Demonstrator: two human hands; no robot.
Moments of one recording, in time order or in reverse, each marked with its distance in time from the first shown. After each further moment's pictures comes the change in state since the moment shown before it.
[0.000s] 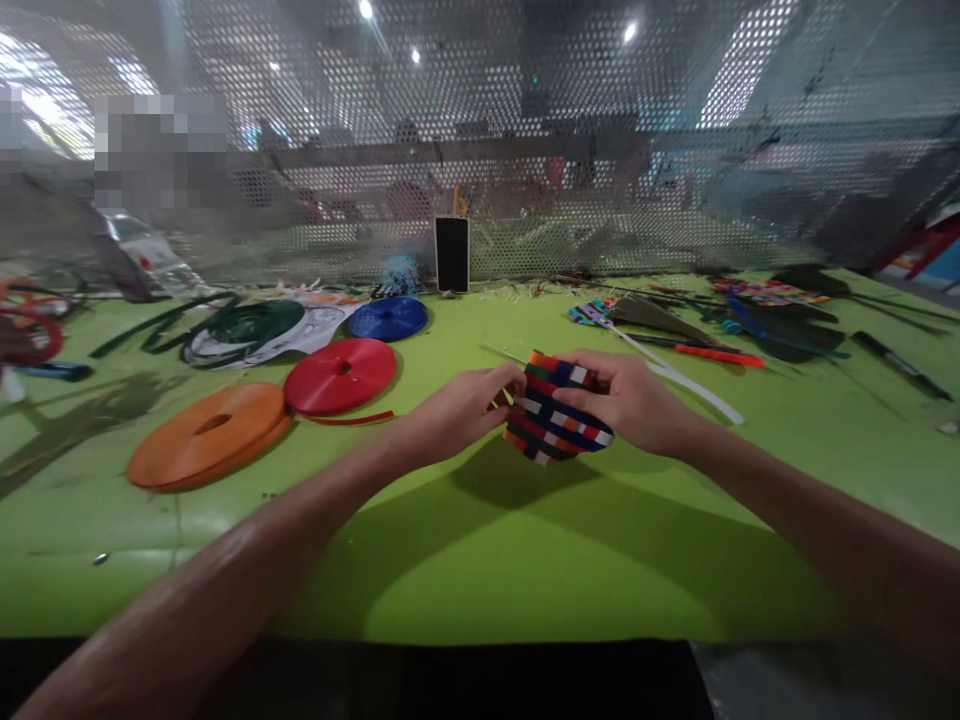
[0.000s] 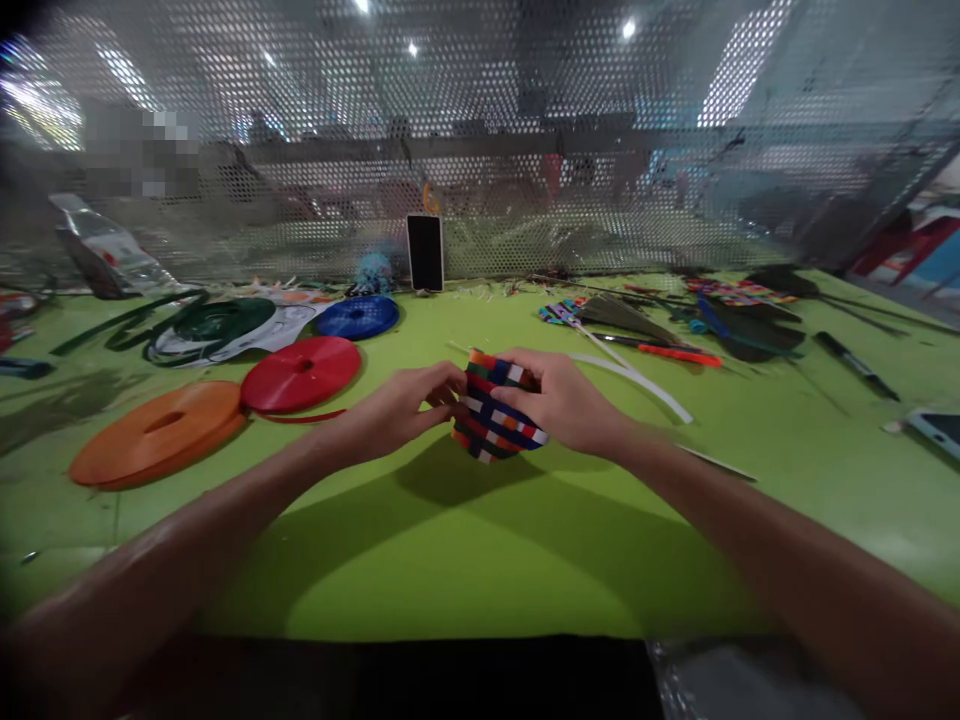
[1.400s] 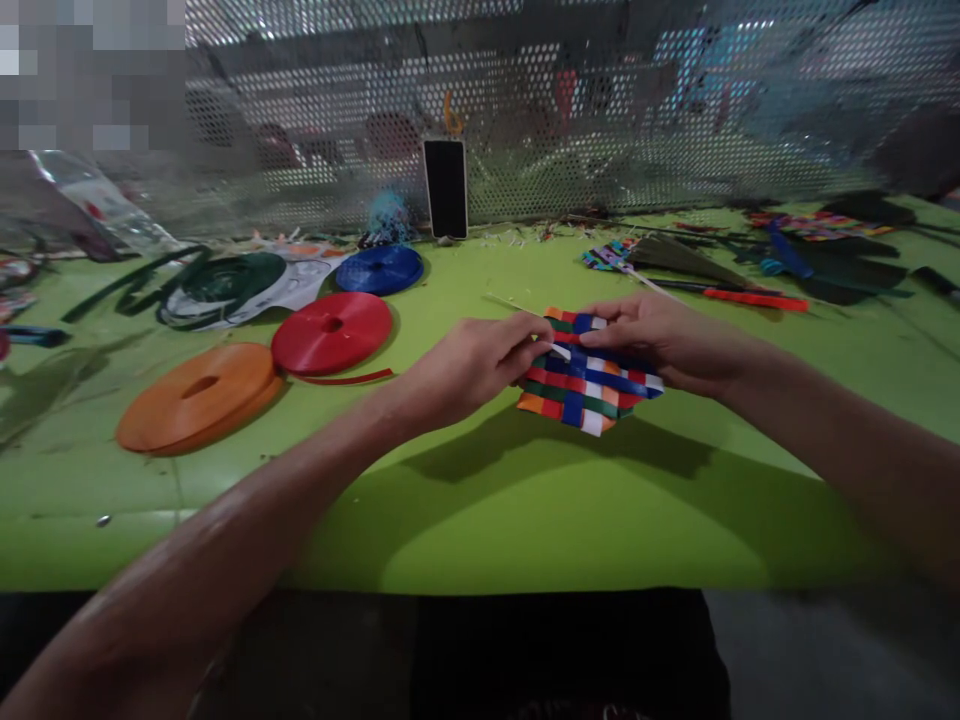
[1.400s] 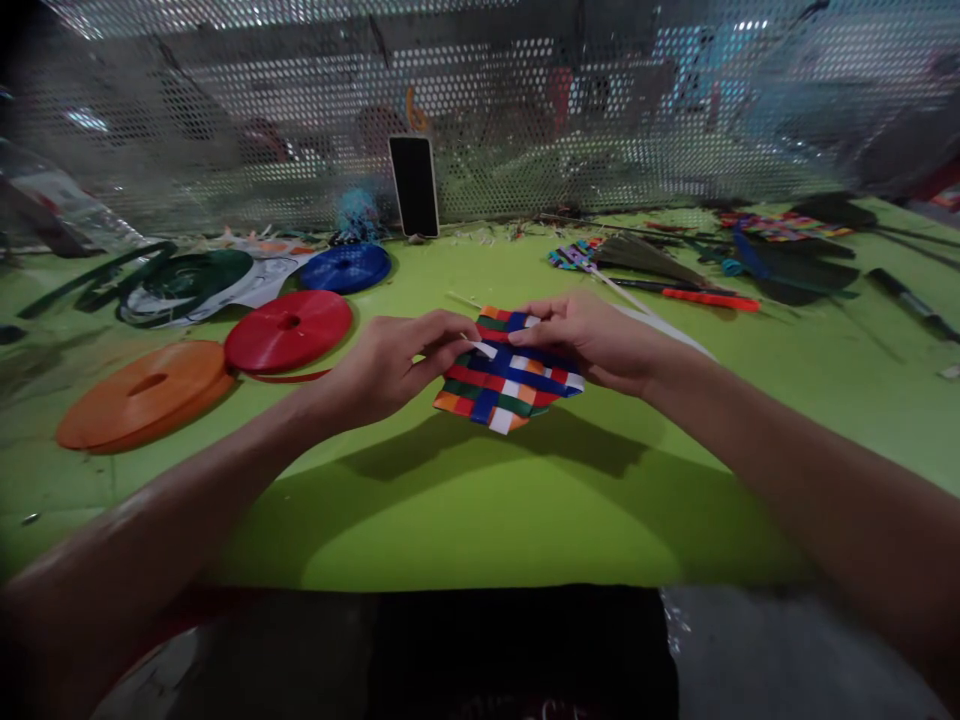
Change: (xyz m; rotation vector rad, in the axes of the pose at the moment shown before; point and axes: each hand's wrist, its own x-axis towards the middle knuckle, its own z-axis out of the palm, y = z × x) left_hand -0.004 0.013 -0.001 0.140 0.162 0.161; right_hand 0.009 0.002 -0.009 0.472 -0.168 0.438
